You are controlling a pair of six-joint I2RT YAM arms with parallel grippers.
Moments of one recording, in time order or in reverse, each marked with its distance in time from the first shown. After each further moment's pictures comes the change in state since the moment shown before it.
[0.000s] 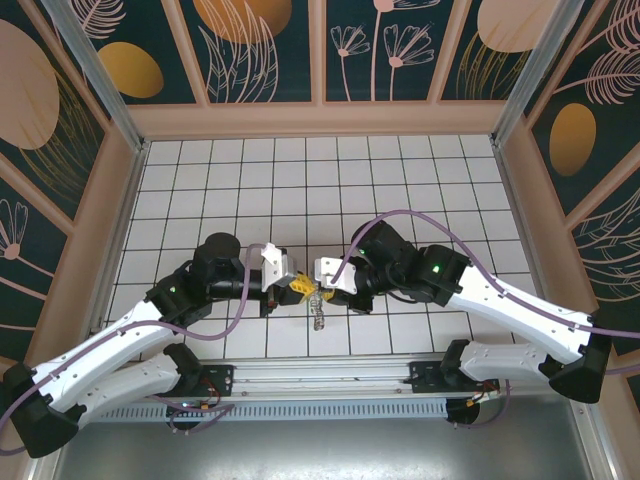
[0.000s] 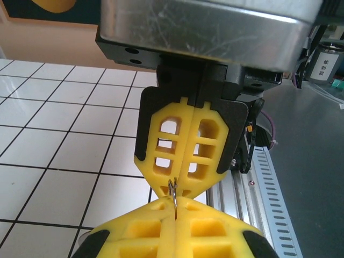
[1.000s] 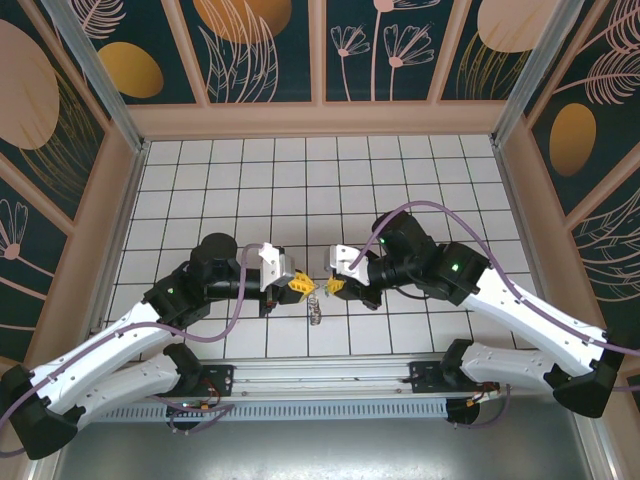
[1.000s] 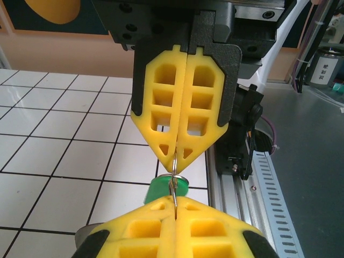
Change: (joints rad) left arm 0.000 -0.014 0.000 0.016 0.000 0.000; right arm -0.105 -0.074 -0.011 0.028 -0.174 0.046
